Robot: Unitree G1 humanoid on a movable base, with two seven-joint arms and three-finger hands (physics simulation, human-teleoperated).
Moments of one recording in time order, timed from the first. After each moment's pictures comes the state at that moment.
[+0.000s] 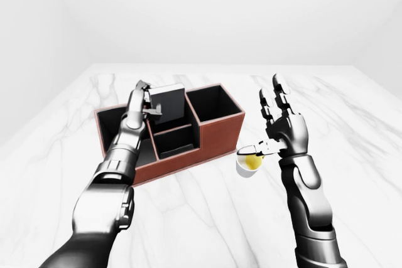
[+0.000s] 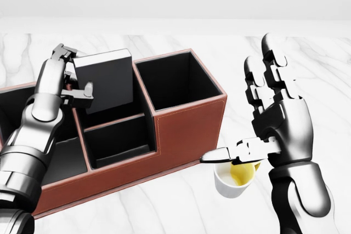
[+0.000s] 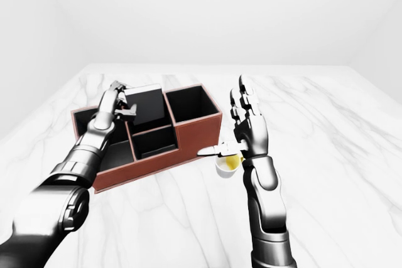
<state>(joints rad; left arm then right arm) -0.95 0.29 0.06 1.10 0.25 -0.04 0.12 -0.15 -0.05 -0.08 -0.32 0.23 0.09 0.13</state>
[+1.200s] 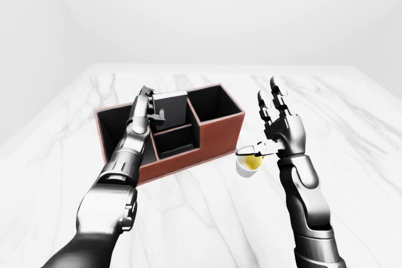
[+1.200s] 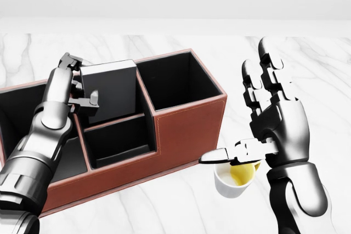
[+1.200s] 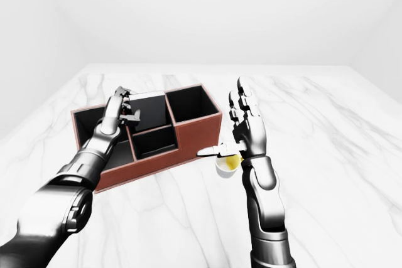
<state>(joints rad) -0.95 0.27 0.02 1.18 0.26 -0.09 0.18 -0.15 -0.05 -0.07 -0.29 0.23 0.09 0.14</state>
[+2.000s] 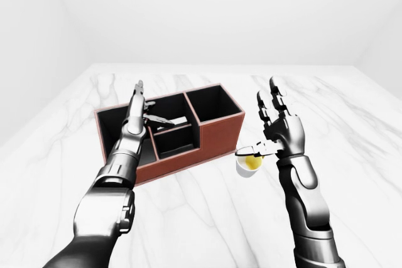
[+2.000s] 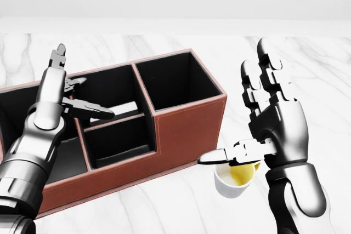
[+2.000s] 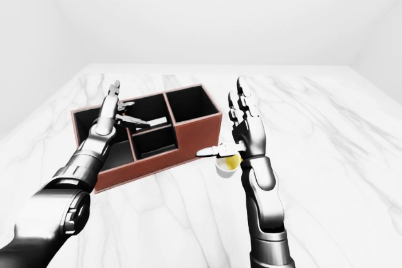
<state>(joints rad) -0.92 0.28 0.07 1.12 0.25 -0.09 0.15 -0.15 -0.05 -0.07 -0.30 0.23 0.09 0.13</state>
